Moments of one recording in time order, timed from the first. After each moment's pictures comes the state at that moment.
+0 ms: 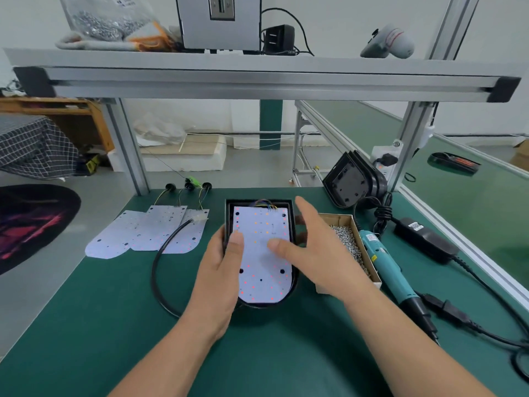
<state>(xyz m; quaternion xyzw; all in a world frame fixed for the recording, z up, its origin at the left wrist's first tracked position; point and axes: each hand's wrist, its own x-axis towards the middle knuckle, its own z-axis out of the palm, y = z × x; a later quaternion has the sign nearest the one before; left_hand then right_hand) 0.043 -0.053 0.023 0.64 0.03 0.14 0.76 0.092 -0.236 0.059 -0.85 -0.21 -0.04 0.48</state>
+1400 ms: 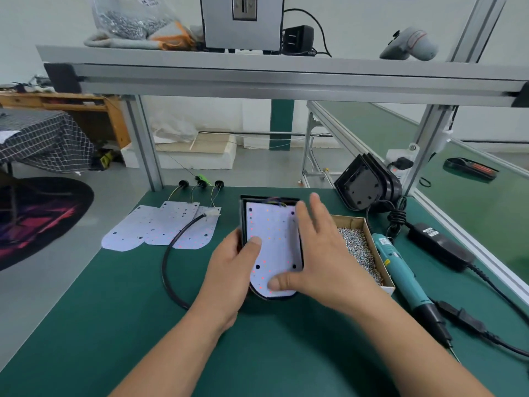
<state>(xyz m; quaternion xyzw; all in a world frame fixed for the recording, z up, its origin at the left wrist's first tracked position) 0.042 -0.045 0.036 0.67 0.04 0.09 0.74 0.087 -0.228 0.057 -0.94 -0.24 -0.03 0.24</state>
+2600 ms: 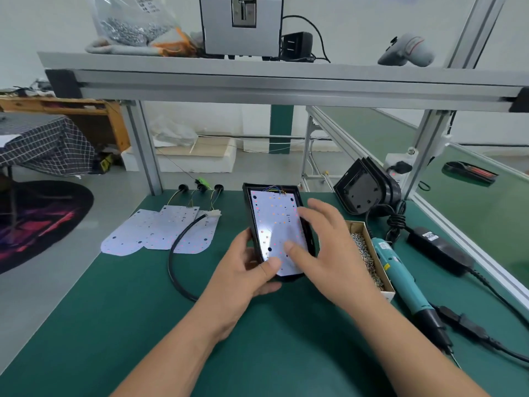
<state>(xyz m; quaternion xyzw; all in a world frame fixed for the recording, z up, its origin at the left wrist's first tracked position) 0.042 -0.041 0.025 0.67 -0.04 0.02 0.74 0.092 -0.232 0.051 -0.88 -0.21 -0.17 0.39</state>
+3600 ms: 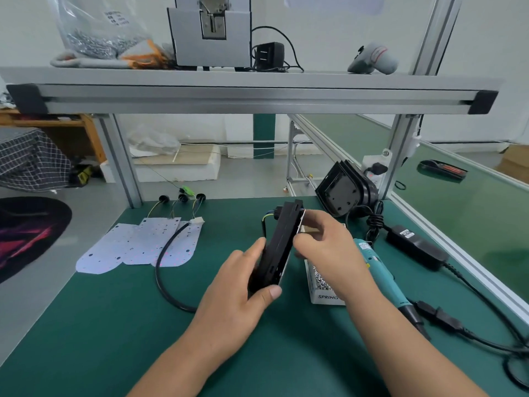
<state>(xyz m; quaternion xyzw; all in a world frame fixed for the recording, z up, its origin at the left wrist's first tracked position) 0.032 -0.049 0.021 0.88 -0.13 0.12 0.45 0.099 -0.250 0.069 -0.80 -0.10 -0.07 0.59</state>
